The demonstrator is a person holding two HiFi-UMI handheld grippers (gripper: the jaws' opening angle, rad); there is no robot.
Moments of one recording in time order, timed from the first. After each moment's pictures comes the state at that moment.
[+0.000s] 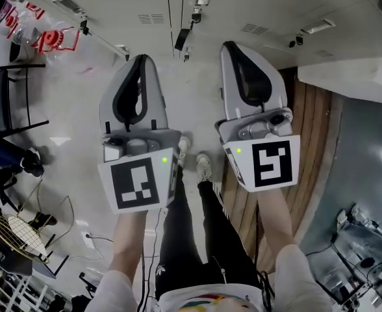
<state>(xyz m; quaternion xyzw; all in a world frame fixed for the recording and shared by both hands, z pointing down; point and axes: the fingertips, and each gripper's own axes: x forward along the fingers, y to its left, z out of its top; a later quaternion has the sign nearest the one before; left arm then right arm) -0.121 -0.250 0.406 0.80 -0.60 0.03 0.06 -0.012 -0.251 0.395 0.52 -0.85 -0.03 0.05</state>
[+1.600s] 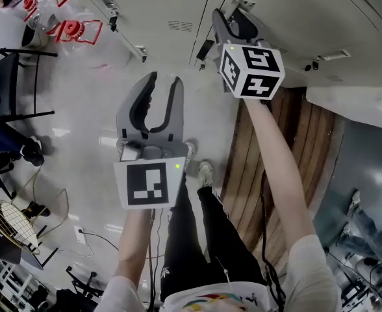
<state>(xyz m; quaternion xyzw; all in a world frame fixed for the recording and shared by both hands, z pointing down) -0.149 -0.239 0.437 0.81 -0.58 0.09 0.10 -0.047 -0.400 0.487 0.53 -0.84 0.09 0.10</state>
